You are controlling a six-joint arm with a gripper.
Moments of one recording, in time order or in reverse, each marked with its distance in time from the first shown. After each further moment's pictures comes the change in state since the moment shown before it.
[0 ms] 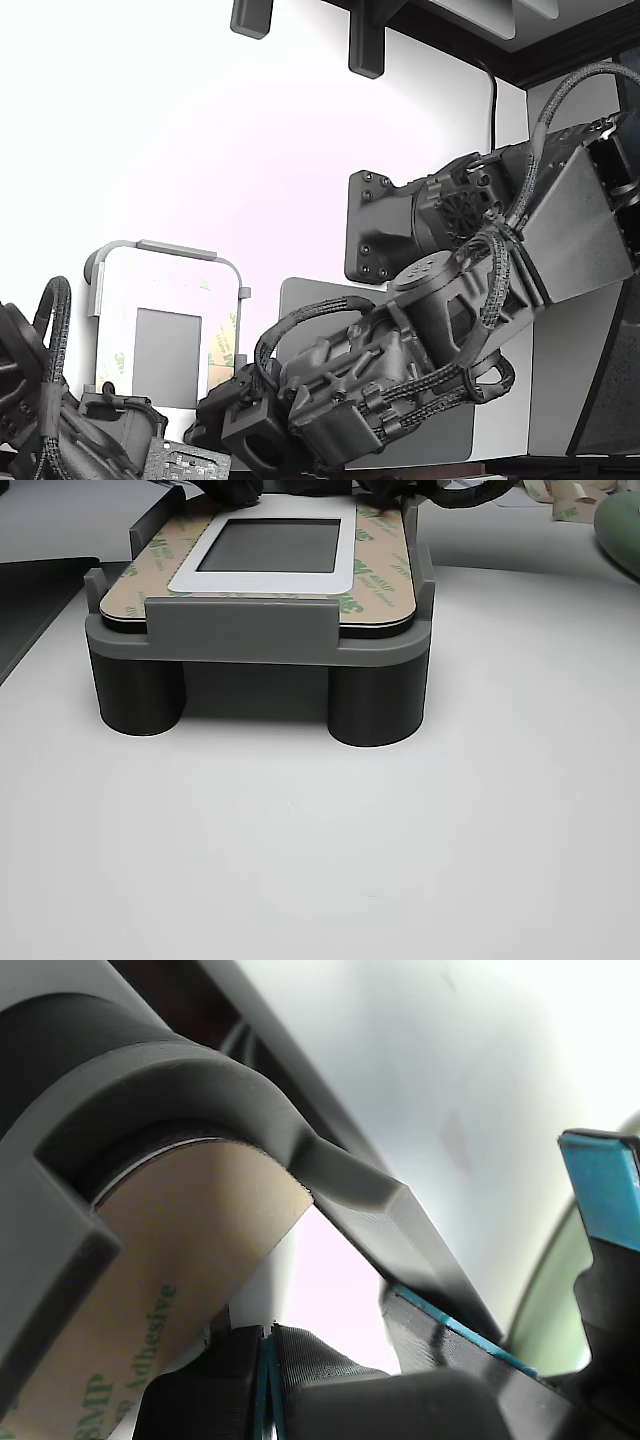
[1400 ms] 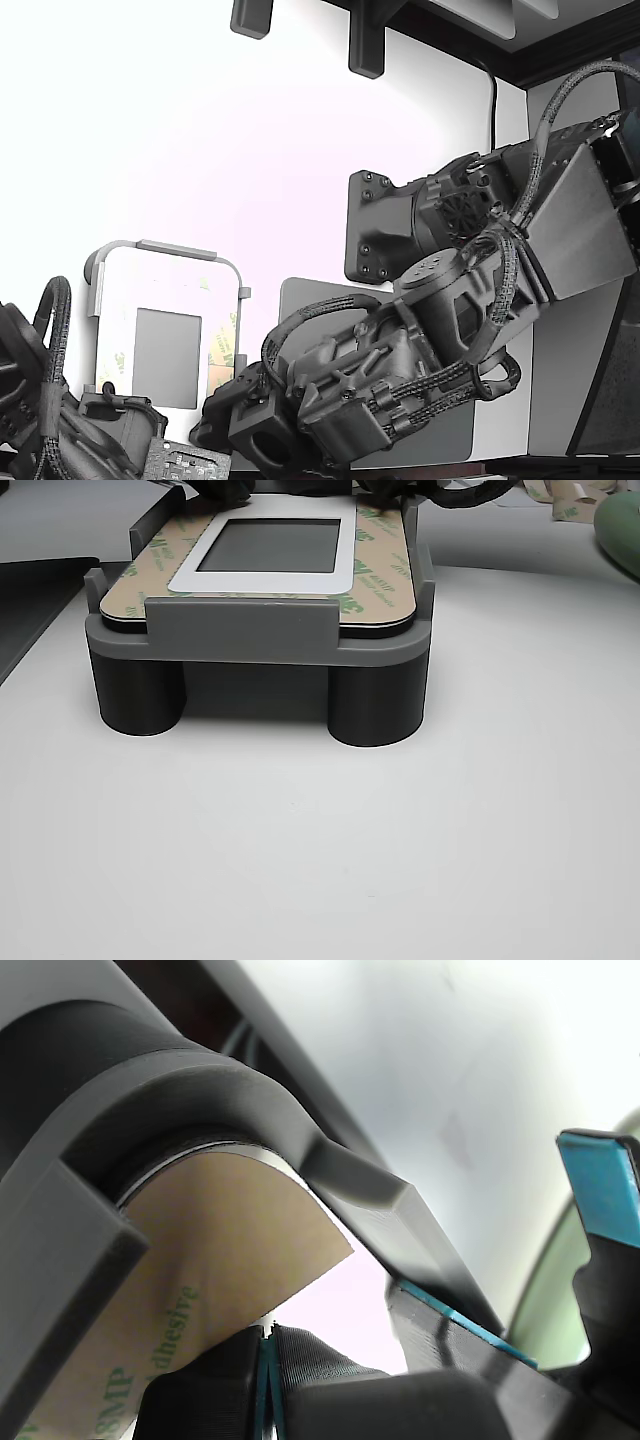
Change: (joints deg) arm 0.4 1.8 1.8 -0.4 0.4 0.6
